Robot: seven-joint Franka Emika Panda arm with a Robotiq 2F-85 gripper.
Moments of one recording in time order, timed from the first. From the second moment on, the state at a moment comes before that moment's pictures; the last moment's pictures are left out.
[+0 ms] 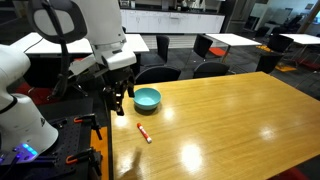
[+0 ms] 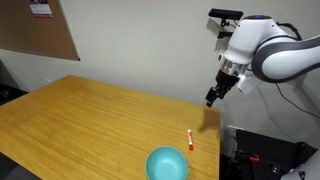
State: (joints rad) arm -0.26 -0.55 -0.08 -2.73 -0.12 2.36 0.29
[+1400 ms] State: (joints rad) arm -0.29 -0.35 -0.03 -2.74 -0.02 2.58 0.67
